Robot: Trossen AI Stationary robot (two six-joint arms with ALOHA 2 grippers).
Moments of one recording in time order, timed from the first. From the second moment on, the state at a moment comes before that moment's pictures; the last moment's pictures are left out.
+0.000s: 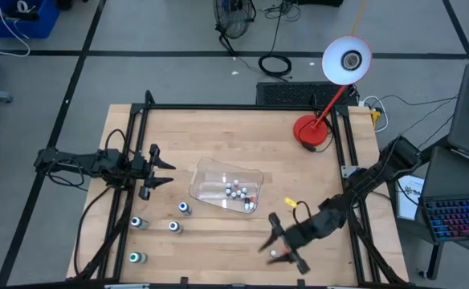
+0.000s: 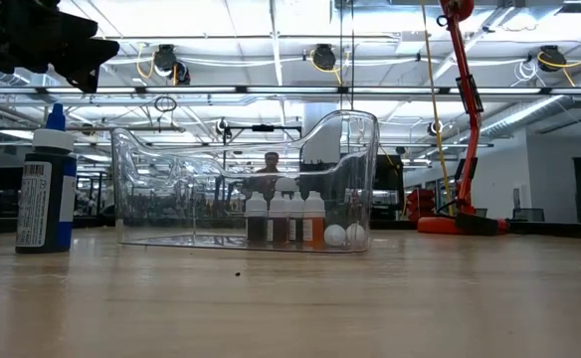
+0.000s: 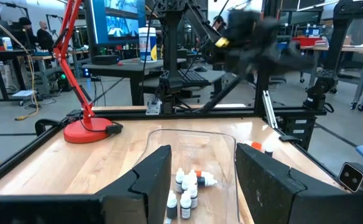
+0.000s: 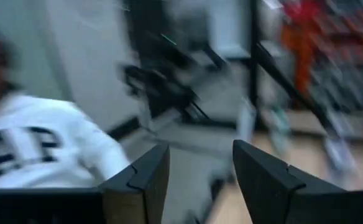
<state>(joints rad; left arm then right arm) -0.16 0.15 0.16 0.03 -0.05 0.00 0.67 1.55 0.76 0.83 0.15 0.16</state>
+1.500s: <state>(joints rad) -0.16 0.15 0.16 0.03 -0.05 0.00 0.82 2.06 1.47 -1.01 0.18 0.69</state>
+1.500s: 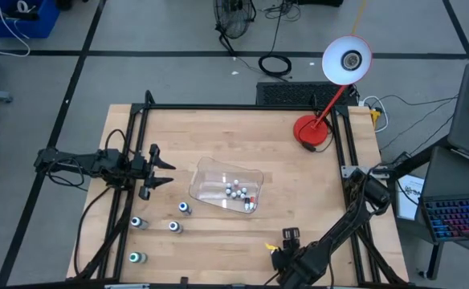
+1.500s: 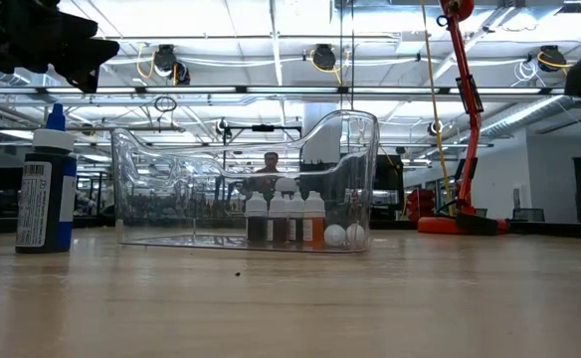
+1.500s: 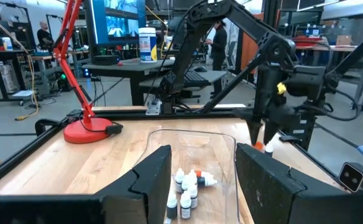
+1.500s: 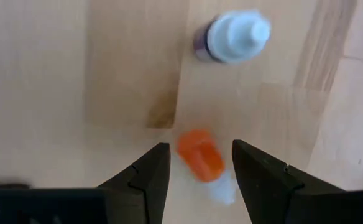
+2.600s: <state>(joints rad) -0.16 0.15 0.16 0.03 -0.05 0.00 0.78 1.94 1.42 -1.09 0.27 0.76</state>
